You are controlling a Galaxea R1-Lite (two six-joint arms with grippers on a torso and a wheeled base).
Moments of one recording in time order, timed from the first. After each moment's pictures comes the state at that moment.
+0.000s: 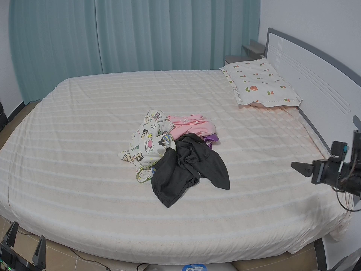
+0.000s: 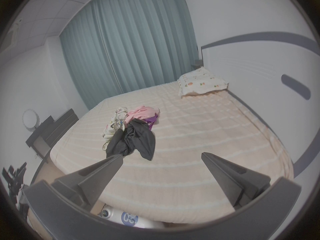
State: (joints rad) left arm 0.00 0.02 -0.02 0.00 0.00 0.00; right arm 0.17 1.46 -0.47 -0.54 0.06 0.21
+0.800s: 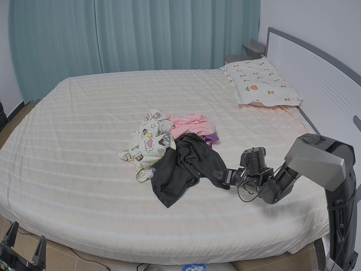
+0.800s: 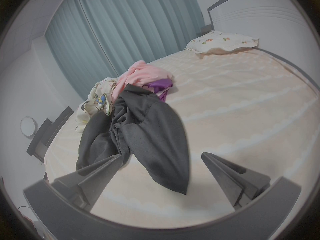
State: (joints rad) left arm 0.00 0.02 -0.02 0.00 0.00 0.00; right arm 0.42 2.48 -1.12 -0.82 -0.07 0.43
